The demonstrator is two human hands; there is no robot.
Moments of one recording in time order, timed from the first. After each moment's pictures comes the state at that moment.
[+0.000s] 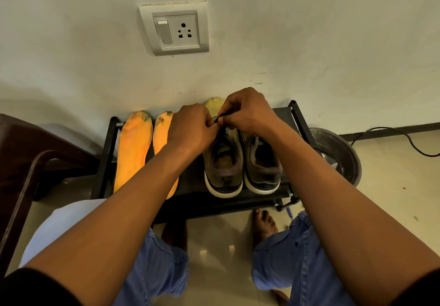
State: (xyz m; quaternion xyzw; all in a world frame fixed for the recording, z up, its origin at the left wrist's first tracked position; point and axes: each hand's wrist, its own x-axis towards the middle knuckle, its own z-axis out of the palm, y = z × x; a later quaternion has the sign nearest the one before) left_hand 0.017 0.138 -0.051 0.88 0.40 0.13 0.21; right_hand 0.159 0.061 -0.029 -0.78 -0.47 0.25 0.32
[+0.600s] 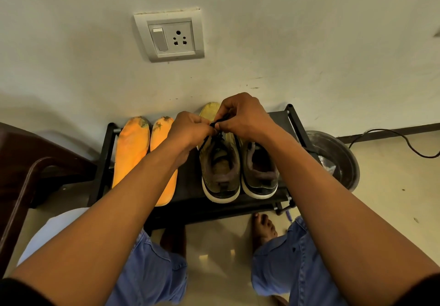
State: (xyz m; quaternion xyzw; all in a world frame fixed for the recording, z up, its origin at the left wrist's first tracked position) left_hand 0.022 0.139 -0.042 0.67 0.50 0.12 0.54; right_hand 0.159 0.061 -0.028 -0.78 -0.48 0.24 0.33
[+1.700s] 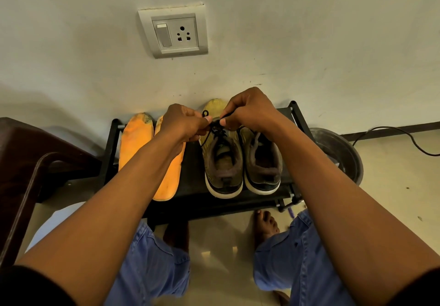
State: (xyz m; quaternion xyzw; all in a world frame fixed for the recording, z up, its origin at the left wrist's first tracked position) left_hand 0.011 0.156 -0.044 0.65 0.52 0.16 0.53; right_hand 0.167 0.058 -0.022 -0.77 -0.41 0.34 0.36
